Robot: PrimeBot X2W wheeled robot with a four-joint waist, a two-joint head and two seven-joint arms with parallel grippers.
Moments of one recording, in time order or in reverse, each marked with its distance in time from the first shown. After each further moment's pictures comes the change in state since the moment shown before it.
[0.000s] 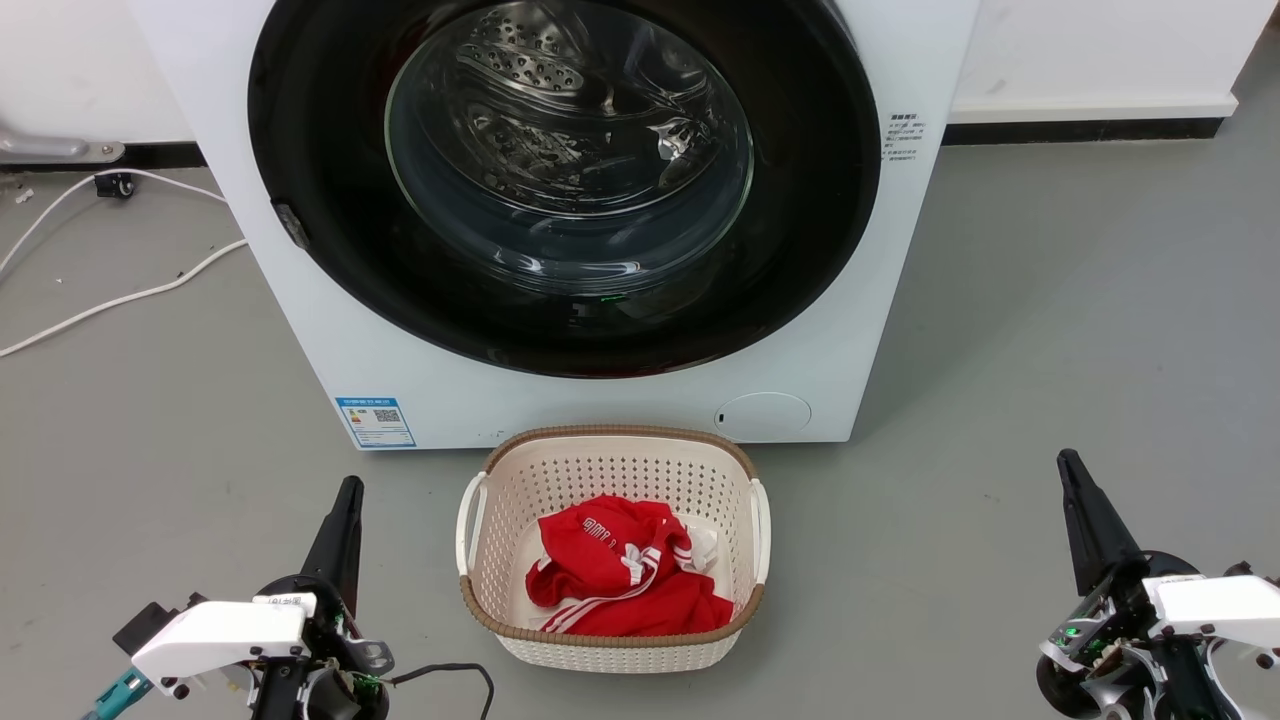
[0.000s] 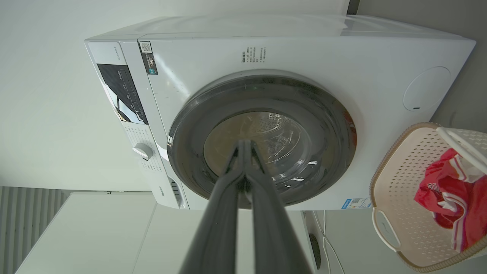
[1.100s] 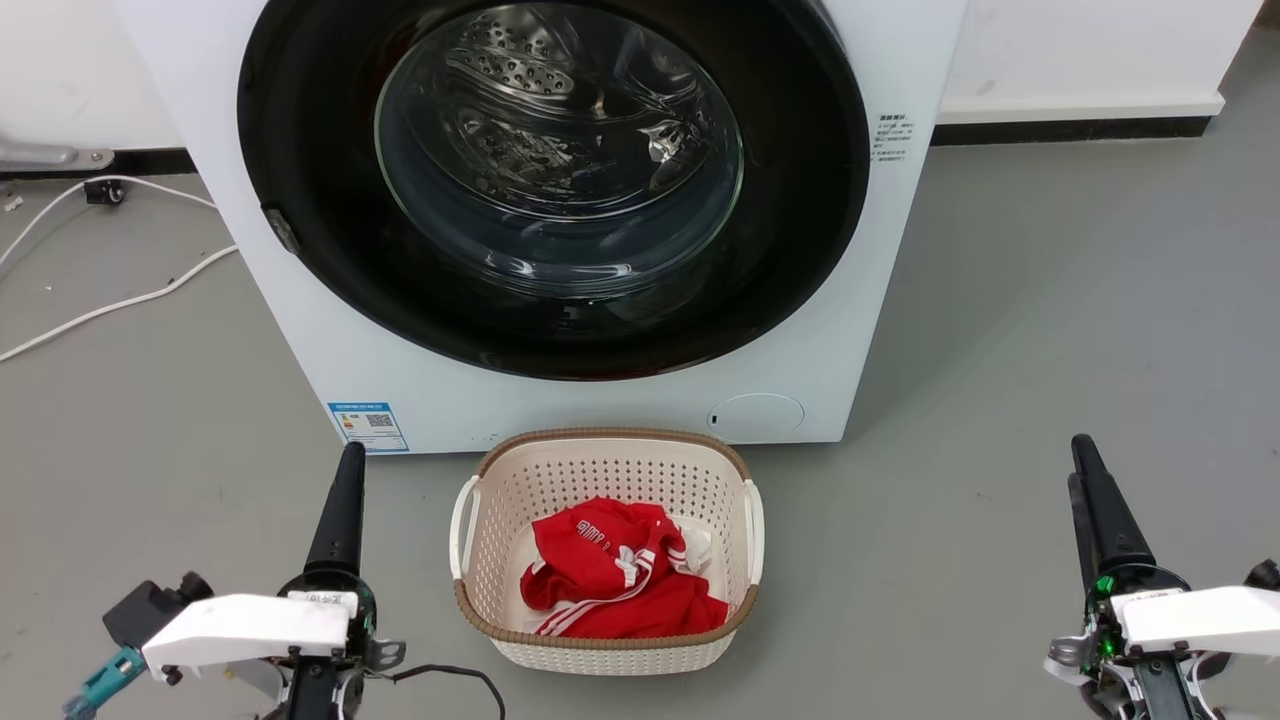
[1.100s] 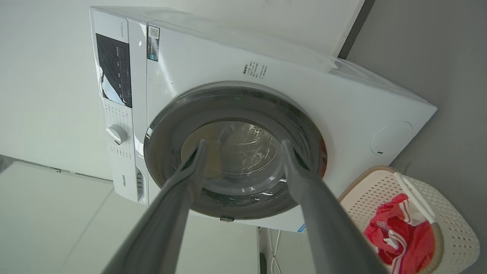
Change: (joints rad) left arm 0.033 -0.008 -0.046 -0.094 0.231 0.002 -0.102; right arm 0.054 0.007 0.025 -0.088 -0.265 0.000 -0.102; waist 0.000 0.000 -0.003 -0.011
